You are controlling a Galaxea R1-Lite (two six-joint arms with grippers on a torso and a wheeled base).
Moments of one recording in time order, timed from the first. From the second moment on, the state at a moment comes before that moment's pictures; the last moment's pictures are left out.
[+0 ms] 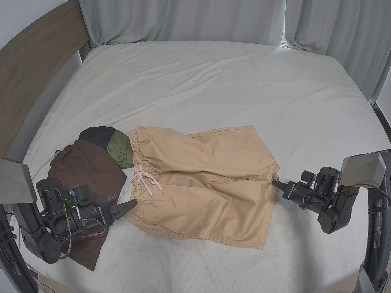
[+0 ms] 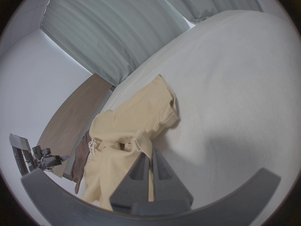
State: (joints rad) left arm -0.11 2.05 -0.18 -1.55 -0.52 -0.24; right arm 0.10 2.44 -0.63 -1.55 0.46 0.51
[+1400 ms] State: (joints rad) left arm -0.11 2.06 -0.18 -1.55 -0.58 -0.25; right arm 0.09 2.25 -0.46 -1.54 0.61 0.41
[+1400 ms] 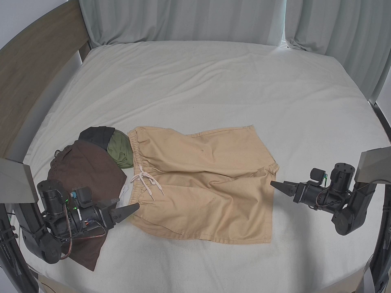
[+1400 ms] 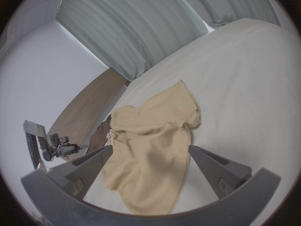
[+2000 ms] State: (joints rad) left arm -0.10 2.07 -0.19 -1.55 -0.61 -0.25; right arm 0.22 2.09 -0.32 -1.54 0.62 0.33
